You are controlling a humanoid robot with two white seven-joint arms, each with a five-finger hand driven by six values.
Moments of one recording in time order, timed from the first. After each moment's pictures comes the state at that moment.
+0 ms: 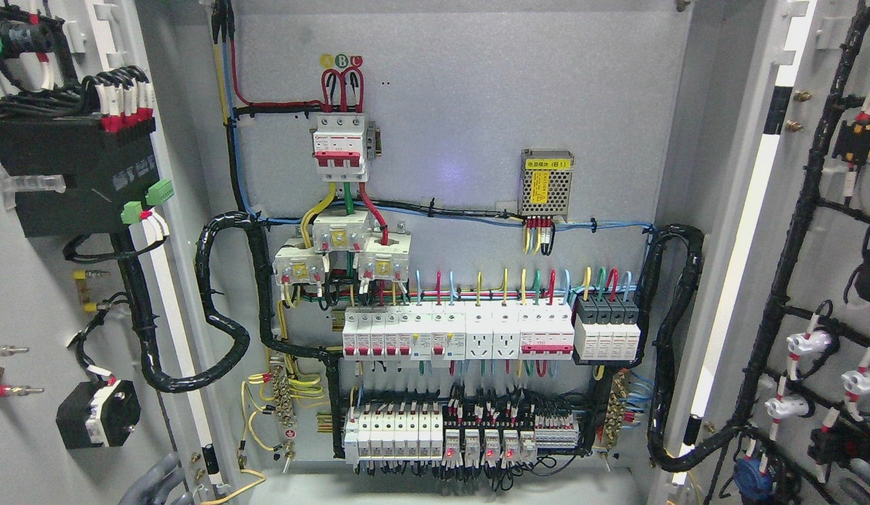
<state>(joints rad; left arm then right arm) 0.33 0.49 -0.05 -2.10 0.36 -0.57 0.08 0.40 -0.37 -0.37 -2.02 -0.82 -0.34 0.41</state>
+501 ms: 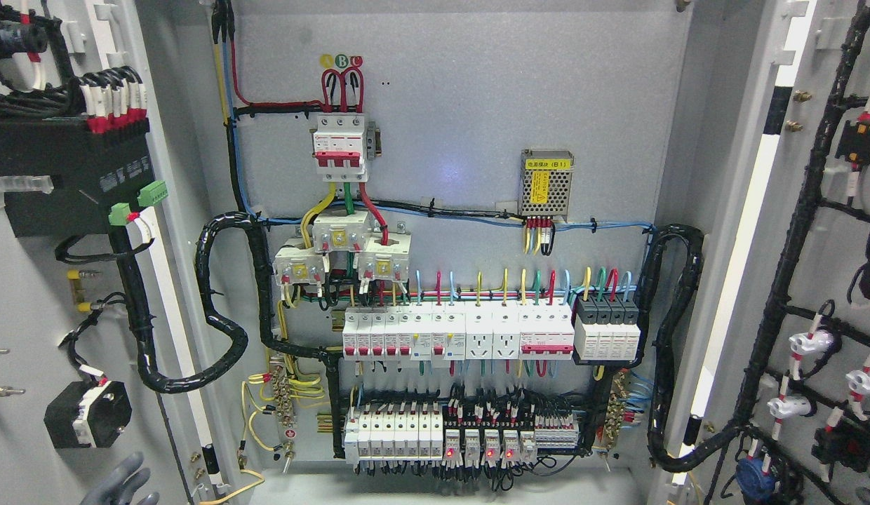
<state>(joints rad) 0.36 0.52 0.02 -2.09 0.42 -0.58 0.08 0.43 -0.37 -0.40 -2.01 -0.82 -0.36 0.41</state>
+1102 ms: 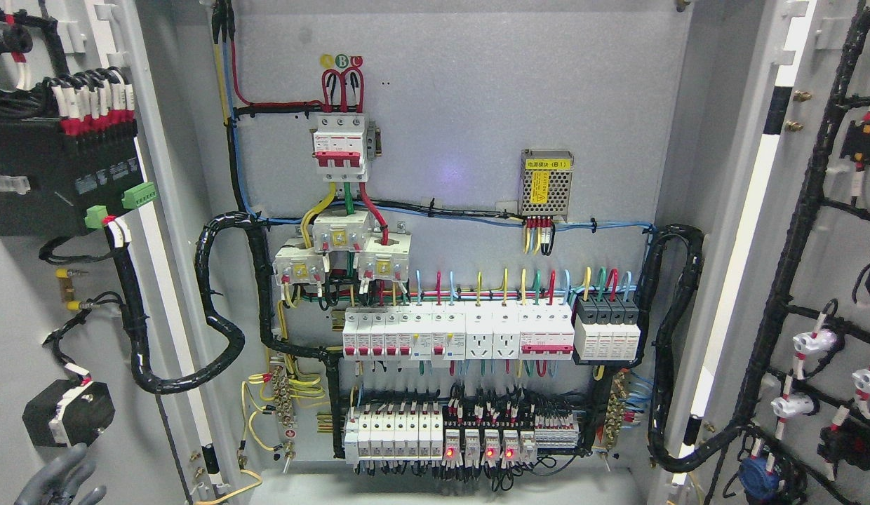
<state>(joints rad) 0.39 0.57 0.12 -2.04 0.56 -0.58 0.08 0.44 -0.37 -0.43 -2.00 -0.82 -0.37 0.41</state>
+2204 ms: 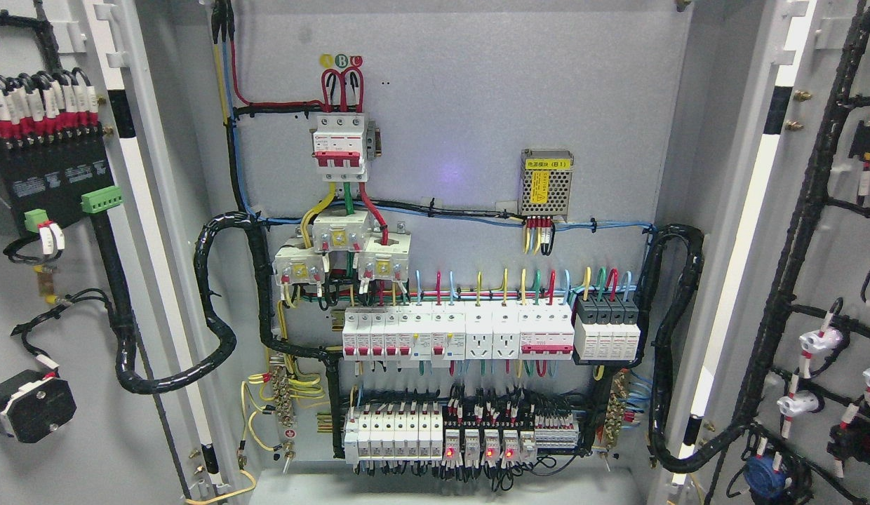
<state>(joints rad) 0.42 0.65 0.28 -1.92 0.74 -0.58 0.08 0.45 -0.36 -0.49 -1.97 -0.83 -0.37 0.41</state>
